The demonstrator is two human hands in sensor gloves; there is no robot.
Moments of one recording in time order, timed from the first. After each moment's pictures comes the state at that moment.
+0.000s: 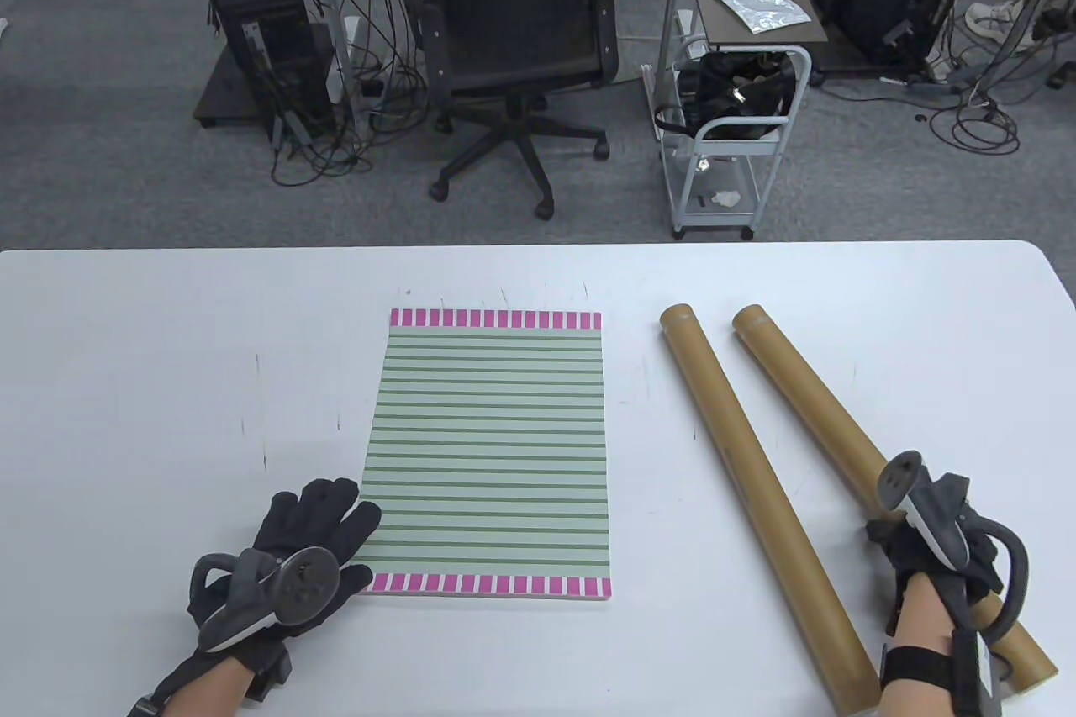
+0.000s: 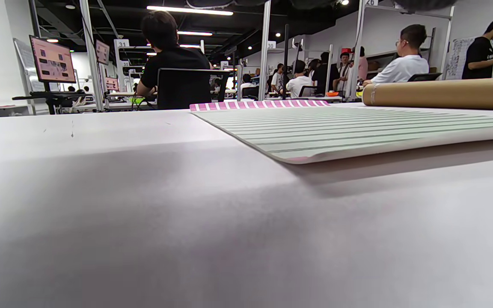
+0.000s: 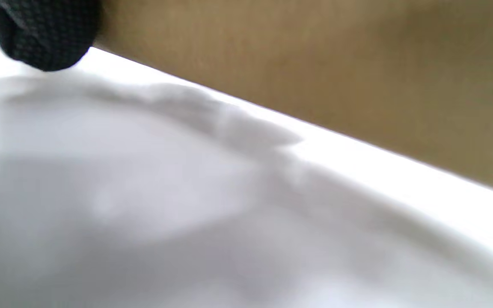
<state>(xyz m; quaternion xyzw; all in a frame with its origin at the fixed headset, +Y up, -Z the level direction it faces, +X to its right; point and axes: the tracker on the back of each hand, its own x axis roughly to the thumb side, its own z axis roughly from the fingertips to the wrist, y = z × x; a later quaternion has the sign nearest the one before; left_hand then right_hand) -0.280 -0.747 -0.270 0.01 -0.14 0.01 0.99 0.374 -0.748 -0.329 0.31 -0.06 -0.95 0.07</state>
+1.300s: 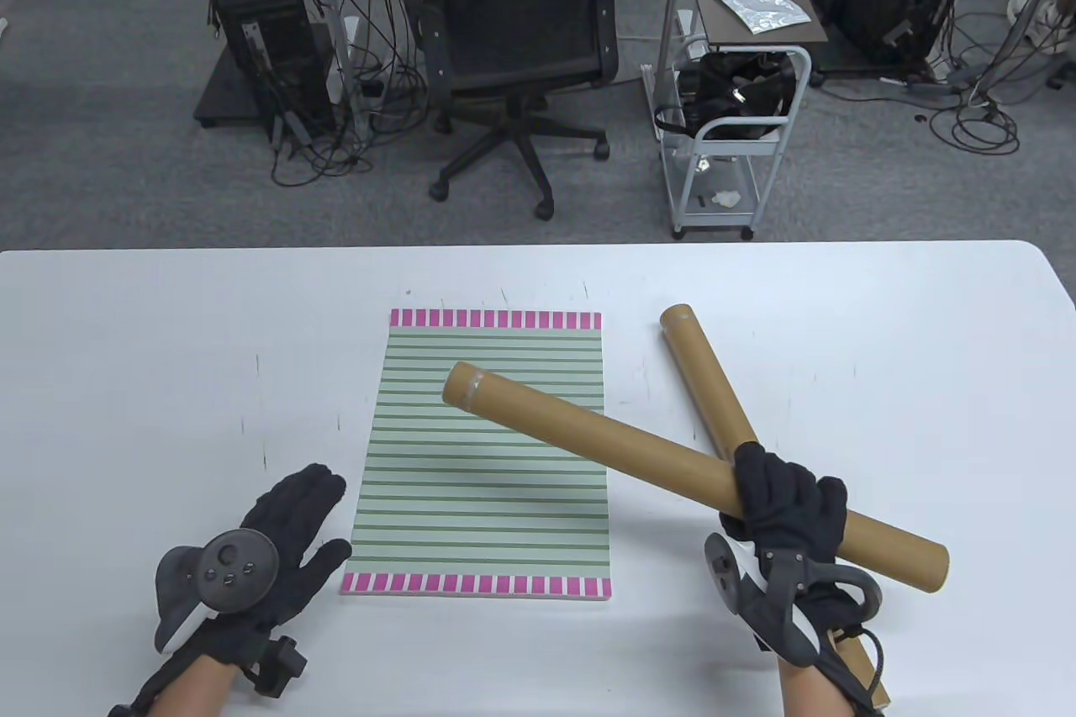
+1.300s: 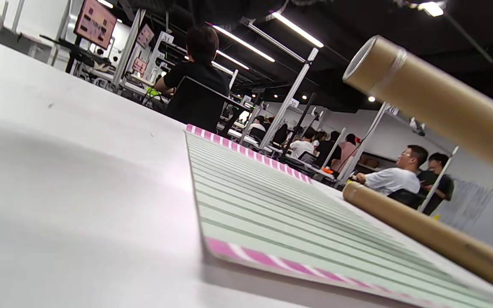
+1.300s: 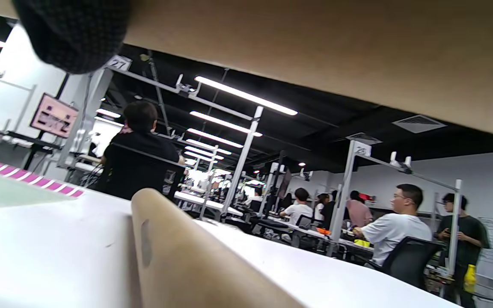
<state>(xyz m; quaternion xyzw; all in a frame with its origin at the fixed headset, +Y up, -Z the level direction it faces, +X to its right) -0.312 -0.734 -0.271 0.02 -0.10 0.25 0.96 0.187 -0.707 -0.272 0.04 0.25 -0.96 0.13</state>
